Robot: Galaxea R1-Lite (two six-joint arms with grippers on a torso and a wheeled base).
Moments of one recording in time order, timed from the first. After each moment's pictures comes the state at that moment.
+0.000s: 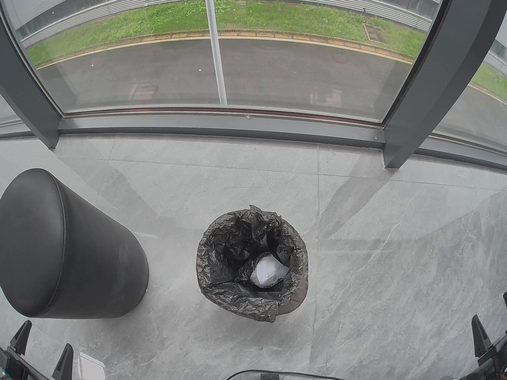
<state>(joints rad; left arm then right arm) -0.01 0.03 -0.02 0.02 -0.05 0.00 0.00 0.01 -0.02 0.00 0.01 -0.03</state>
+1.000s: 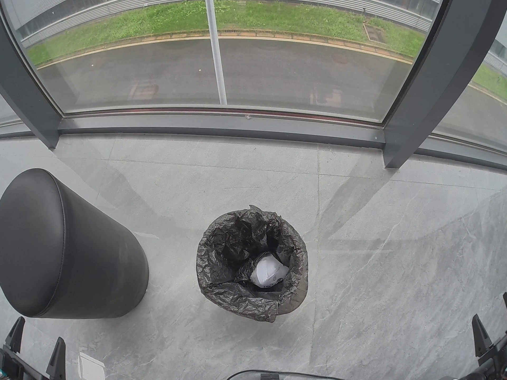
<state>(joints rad) 0.00 0.02 -0.02 -0.01 -0.01 -0.01 0.00 0.01 -0.02 0.00 0.02 -0.01</state>
